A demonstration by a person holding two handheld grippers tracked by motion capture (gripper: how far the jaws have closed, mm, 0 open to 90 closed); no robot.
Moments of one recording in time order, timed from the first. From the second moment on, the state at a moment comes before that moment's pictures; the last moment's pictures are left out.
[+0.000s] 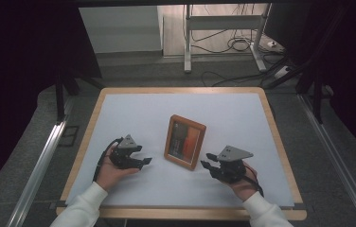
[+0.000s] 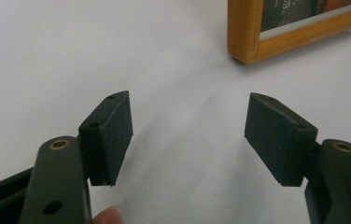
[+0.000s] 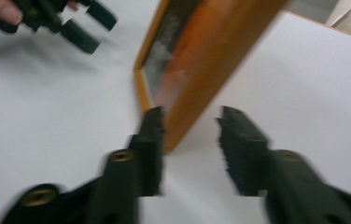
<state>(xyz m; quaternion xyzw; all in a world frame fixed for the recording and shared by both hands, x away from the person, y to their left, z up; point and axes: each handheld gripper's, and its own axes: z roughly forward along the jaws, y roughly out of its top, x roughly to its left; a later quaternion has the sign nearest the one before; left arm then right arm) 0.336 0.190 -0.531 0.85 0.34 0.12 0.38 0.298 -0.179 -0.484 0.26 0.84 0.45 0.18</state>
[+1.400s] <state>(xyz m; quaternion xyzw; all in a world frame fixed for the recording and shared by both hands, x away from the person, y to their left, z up) 0.336 0.189 -0.532 0.85 0.34 0.12 0.38 0.311 -0.130 -0.527 0.22 0.89 0.36 0.15</state>
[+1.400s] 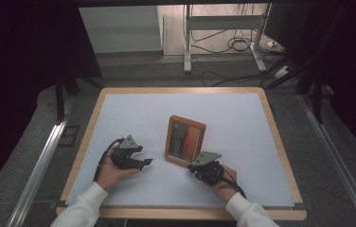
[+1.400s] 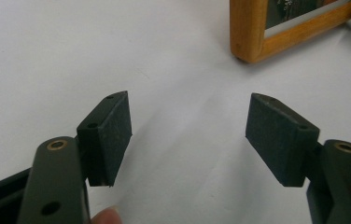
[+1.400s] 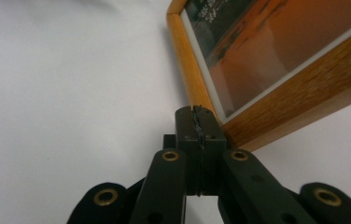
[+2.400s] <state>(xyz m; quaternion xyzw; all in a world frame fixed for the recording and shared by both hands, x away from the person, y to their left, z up) 0.336 0.190 -0.532 0.85 0.34 0.12 0.39 0.320 -0.147 -0.523 0.25 0.88 0.38 0.16</state>
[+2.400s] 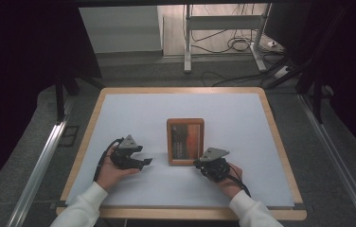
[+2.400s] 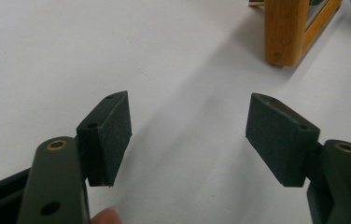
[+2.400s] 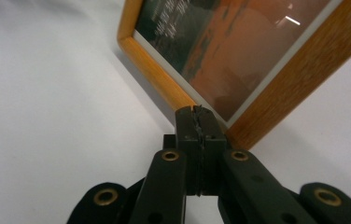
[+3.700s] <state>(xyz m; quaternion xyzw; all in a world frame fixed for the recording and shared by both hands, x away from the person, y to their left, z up) 0.325 0.198 -0.532 0.84 0.35 0.13 0.38 0.317 -0.272 -0.513 0.40 0.80 0.41 0.20</state>
